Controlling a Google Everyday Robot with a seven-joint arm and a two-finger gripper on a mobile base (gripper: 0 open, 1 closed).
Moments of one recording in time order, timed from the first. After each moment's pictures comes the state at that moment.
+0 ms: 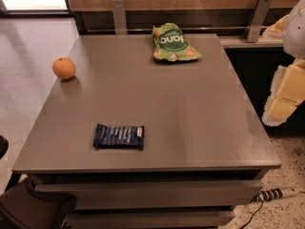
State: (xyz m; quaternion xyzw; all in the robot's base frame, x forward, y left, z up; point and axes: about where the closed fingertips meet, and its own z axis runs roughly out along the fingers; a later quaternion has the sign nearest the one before) arm 0.438 -0.214 0.986 -0.60 0.78 -0.05 0.17
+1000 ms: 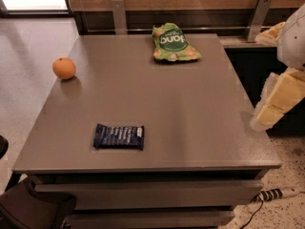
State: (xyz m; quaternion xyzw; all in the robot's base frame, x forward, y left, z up) arm 0.438 -0.199 0.975 -0.60 0.77 -0.01 0.22
